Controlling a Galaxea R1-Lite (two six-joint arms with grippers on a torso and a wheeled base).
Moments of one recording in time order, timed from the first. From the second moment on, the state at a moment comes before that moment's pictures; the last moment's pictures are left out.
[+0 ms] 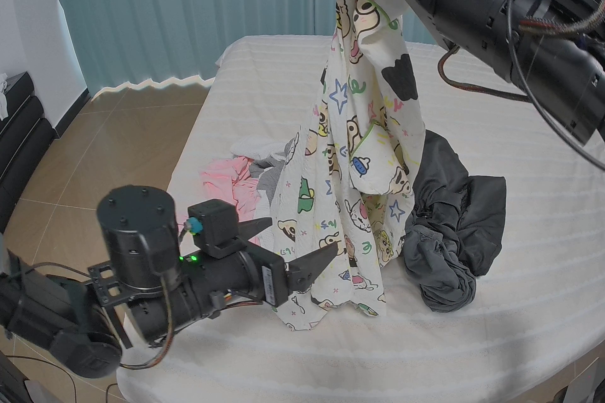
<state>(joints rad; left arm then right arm) -0.76 1.68 -0.54 -0.96 0.01 -0.22 0.94 1.63 -1.35 -0.59 -0.35 0.44</state>
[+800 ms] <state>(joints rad) -0.88 1.95 -0.76 -0.99 0.43 -0.23 0.94 1.60 -1.34 -0.59 -0.35 0.45</state>
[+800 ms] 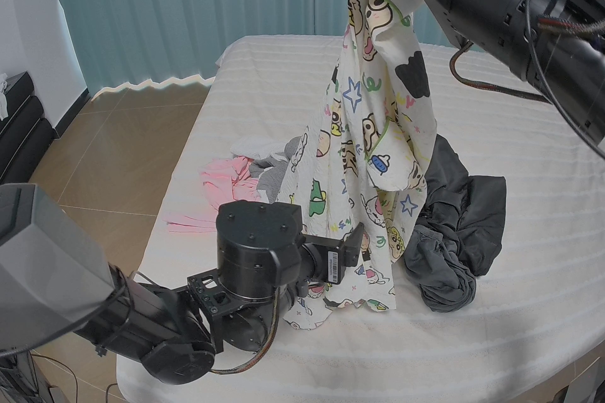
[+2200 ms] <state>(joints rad) -0.97 2.11 -0.79 -0.93 0.61 -0.27 0.87 1.57 -1.29 -0.59 -0.34 0.46</state>
